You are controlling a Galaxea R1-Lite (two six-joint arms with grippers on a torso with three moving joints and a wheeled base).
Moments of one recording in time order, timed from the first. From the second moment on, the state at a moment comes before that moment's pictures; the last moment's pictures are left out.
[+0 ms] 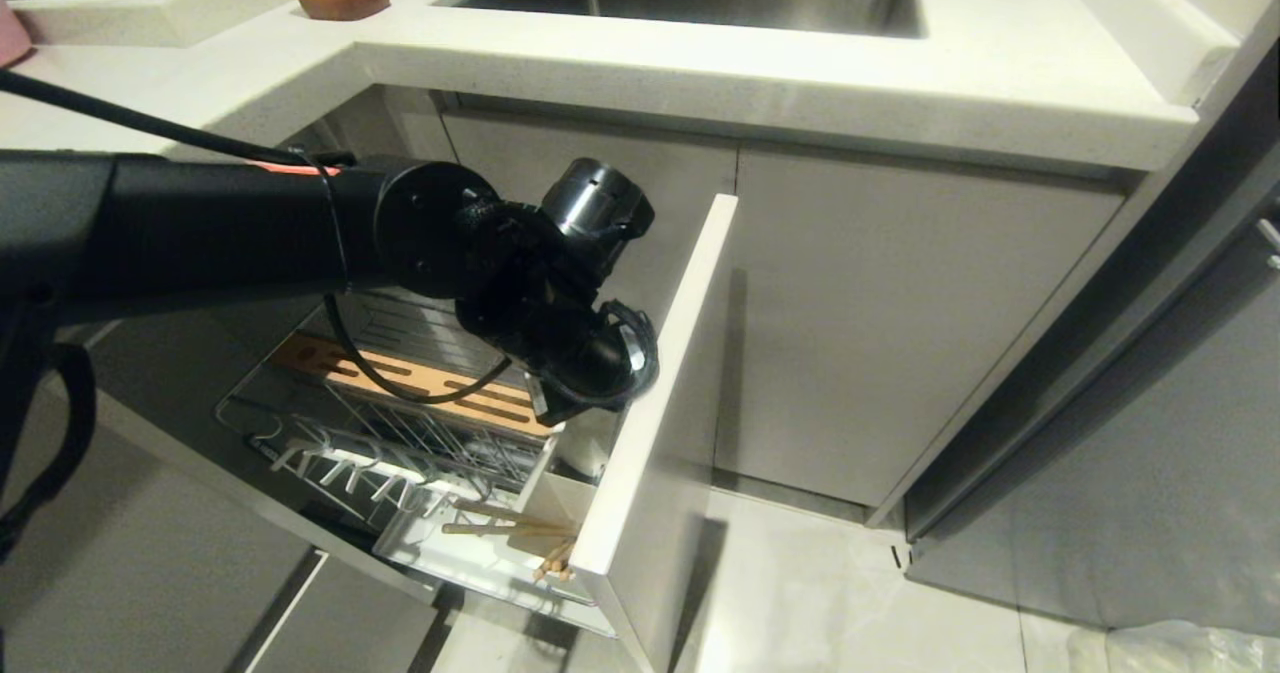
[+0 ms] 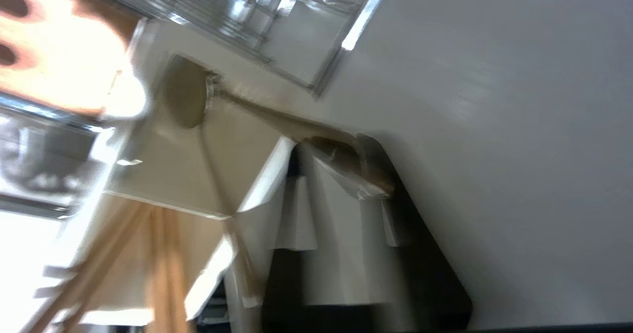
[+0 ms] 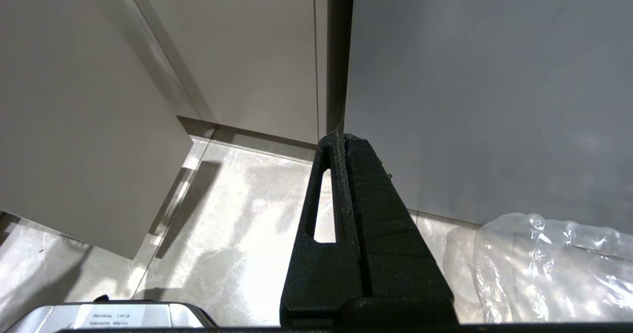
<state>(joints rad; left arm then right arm) -0.67 2.00 -1.77 0.71 0.17 -0.86 -0.01 0.00 0.00 0.00 0.00 0.01</state>
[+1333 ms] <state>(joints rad) -0.72 1.81 -1.82 0.86 0.32 -0.86 -0.01 0.00 0.00 0.00 0.00 0.01</state>
